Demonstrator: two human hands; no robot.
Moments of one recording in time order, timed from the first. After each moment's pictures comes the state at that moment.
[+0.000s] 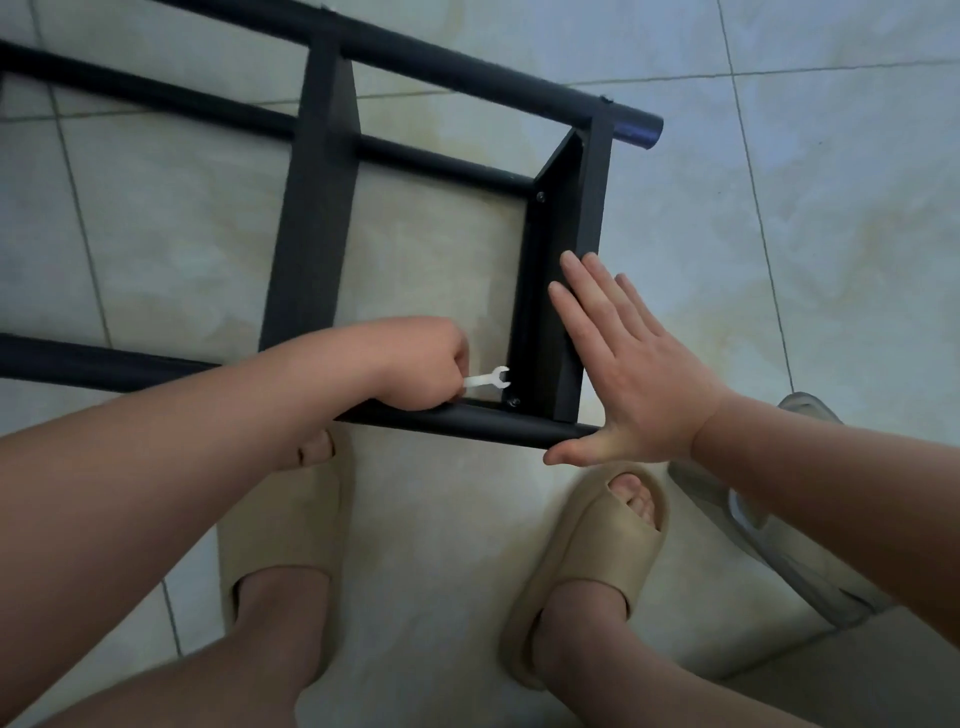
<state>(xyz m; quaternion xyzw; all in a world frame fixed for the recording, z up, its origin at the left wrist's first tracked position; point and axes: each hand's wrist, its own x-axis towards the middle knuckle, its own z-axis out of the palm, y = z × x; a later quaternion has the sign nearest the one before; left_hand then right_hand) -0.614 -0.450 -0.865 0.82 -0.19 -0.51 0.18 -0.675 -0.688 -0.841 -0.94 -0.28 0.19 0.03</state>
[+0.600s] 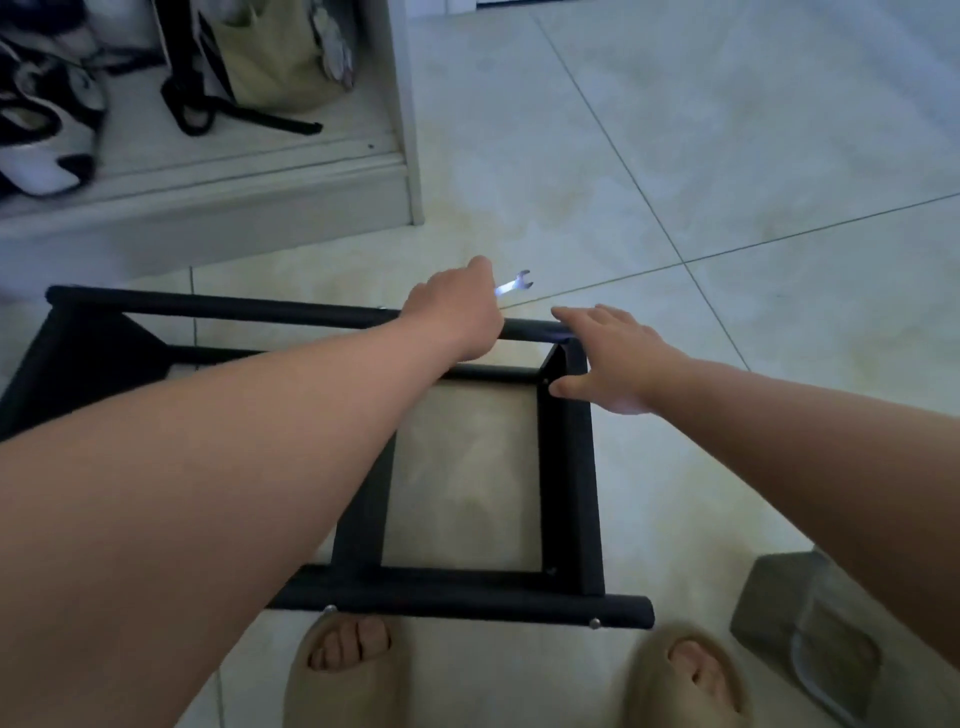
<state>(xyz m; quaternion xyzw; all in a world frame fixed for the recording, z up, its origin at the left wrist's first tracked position) -0.451 -0.490 -0.785 0.97 -0.11 -0.17 0.15 -0.521 -0.672 -0.784 -0.97 -0.03 0.23 0.10</state>
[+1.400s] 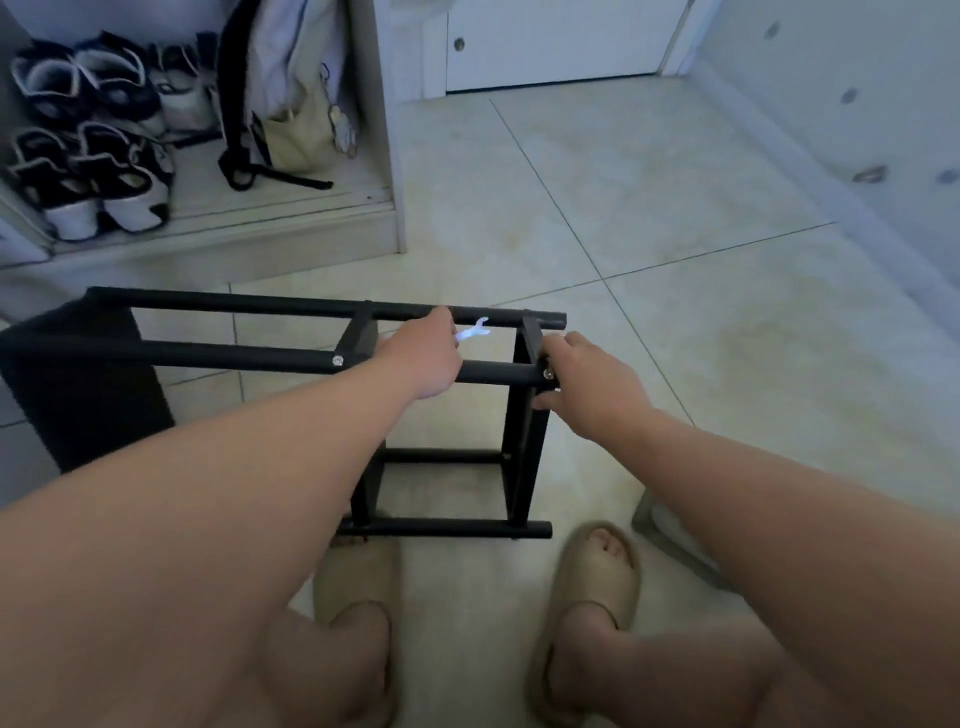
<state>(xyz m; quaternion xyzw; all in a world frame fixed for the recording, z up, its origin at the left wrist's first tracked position) -0.616 -0.452 -0.666 0.95 -0.11 -0.20 0.21 -0.695 -0.644 -0.662 -0.99 0.03 0.11 0.11</state>
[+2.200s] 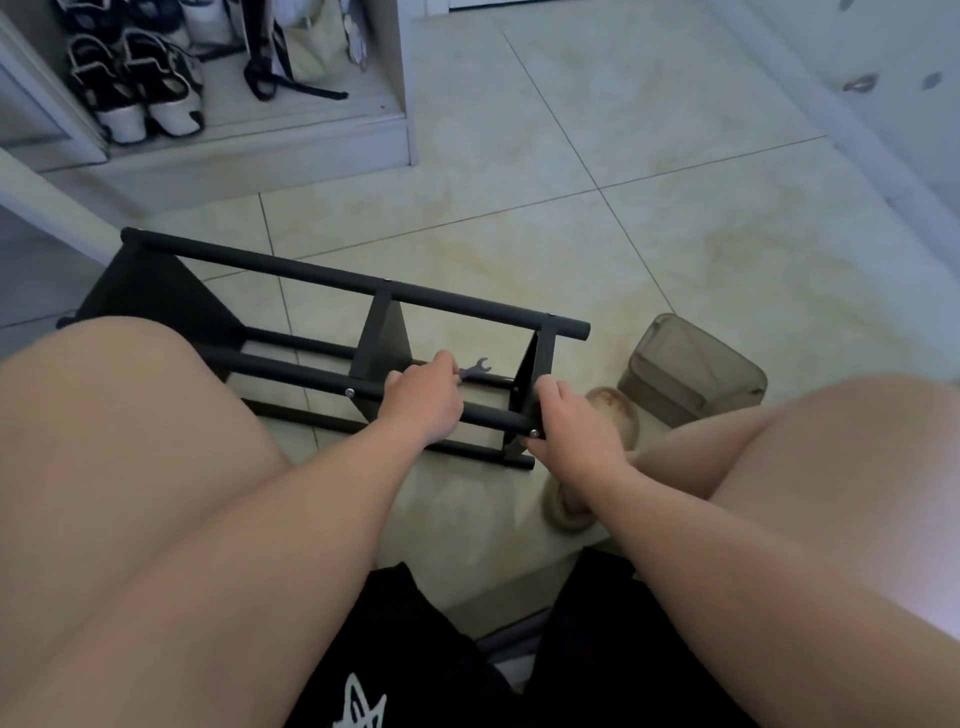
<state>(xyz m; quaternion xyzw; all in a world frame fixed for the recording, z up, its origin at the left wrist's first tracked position) -0.849 -0.393 -0.709 0.96 -0.11 -0.20 0.18 -0.935 -0.574 -0.698 -0.98 0.05 0.15 0.12</state>
